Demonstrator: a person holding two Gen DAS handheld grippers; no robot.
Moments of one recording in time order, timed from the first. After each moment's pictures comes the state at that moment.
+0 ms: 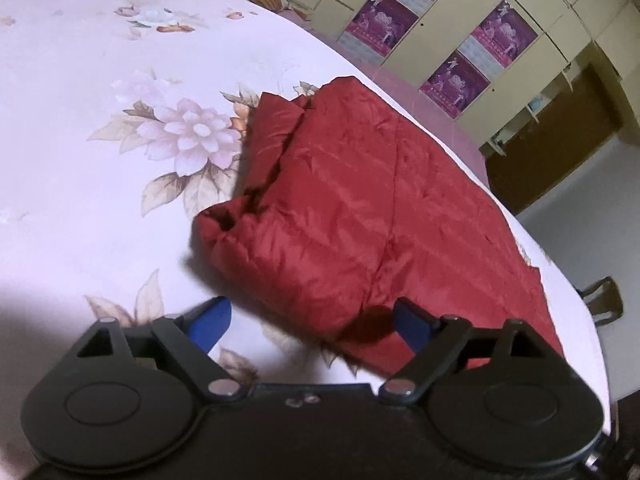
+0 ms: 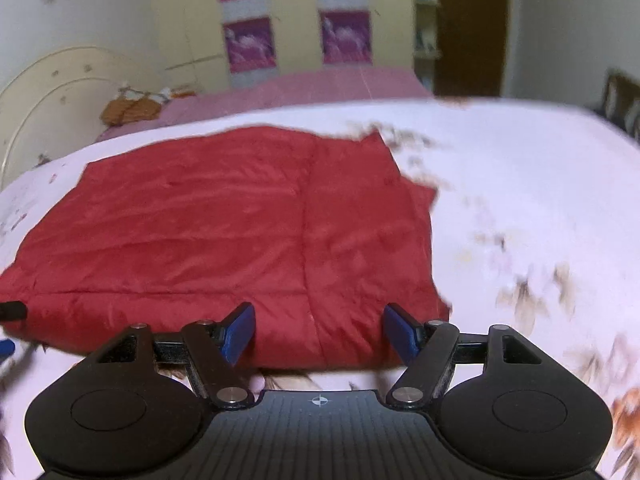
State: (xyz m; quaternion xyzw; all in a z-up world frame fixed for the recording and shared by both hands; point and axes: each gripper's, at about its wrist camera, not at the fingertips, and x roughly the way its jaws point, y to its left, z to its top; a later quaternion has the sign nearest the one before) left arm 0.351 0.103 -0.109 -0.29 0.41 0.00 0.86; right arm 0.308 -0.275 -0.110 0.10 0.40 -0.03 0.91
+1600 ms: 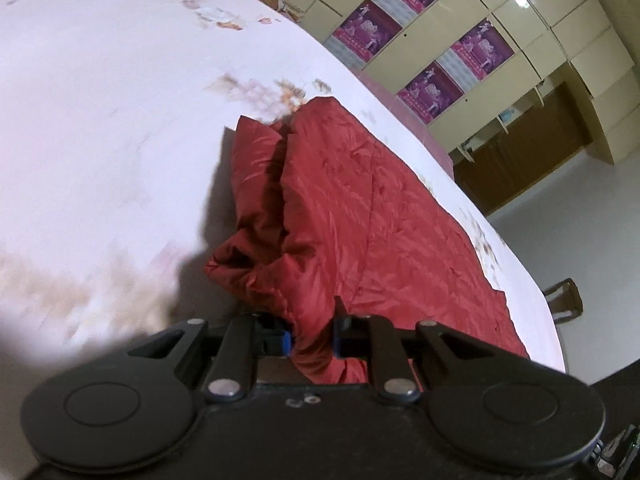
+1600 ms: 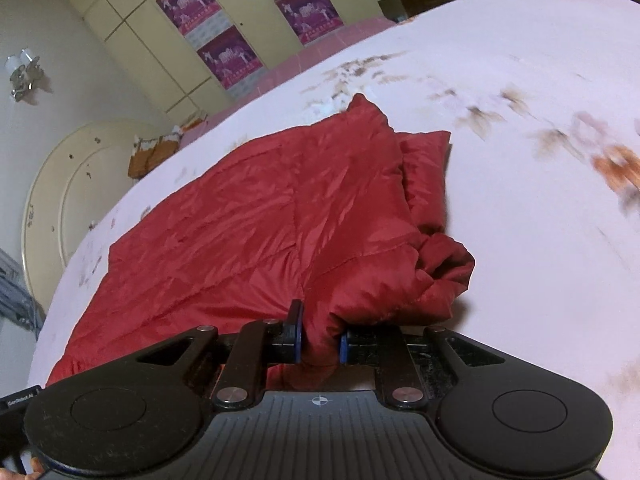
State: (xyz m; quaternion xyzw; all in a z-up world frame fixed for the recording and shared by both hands) left arm 0.194 0.140 -0.090 -0.33 0.40 -0.04 0.86; right arm 0.153 -0.292 -0.095 0.28 0.40 0.01 0.87
